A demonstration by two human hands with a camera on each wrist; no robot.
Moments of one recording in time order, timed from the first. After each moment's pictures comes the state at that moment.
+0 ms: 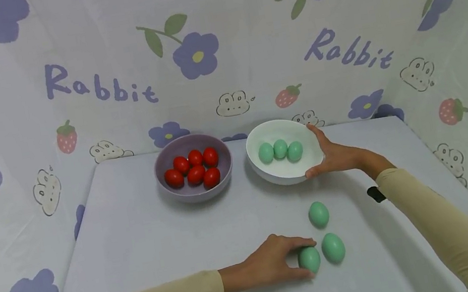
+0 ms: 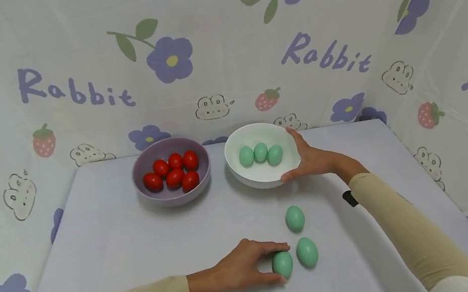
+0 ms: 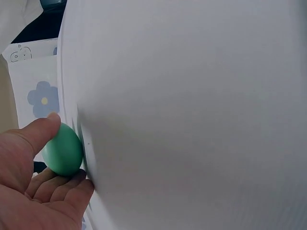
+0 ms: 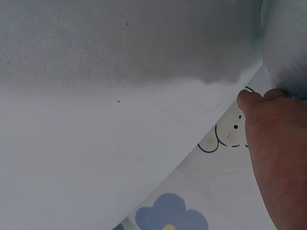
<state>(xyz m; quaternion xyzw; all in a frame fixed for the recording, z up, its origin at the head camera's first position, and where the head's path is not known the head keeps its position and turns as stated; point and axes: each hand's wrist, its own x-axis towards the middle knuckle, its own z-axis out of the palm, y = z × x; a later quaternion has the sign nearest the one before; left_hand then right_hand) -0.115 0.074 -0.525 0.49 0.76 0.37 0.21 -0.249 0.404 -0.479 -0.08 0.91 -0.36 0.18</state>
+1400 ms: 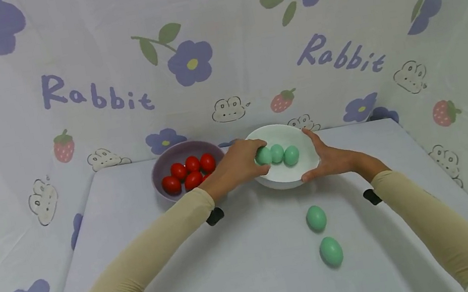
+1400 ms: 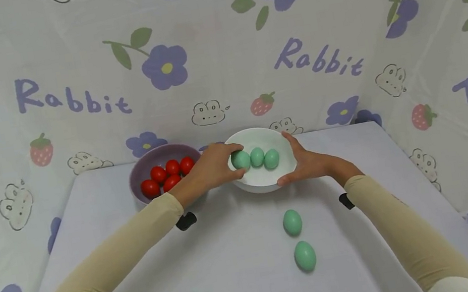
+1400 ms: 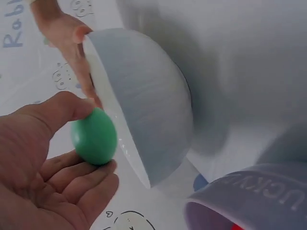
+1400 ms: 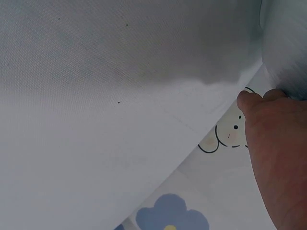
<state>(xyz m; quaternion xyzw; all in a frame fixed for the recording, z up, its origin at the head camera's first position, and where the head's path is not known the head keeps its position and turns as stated) -0.278 0.096 -0.419 0.37 0.90 0.24 0.05 -0.248 0.407 -0.482 -0.09 0.91 -0.36 0.16</state>
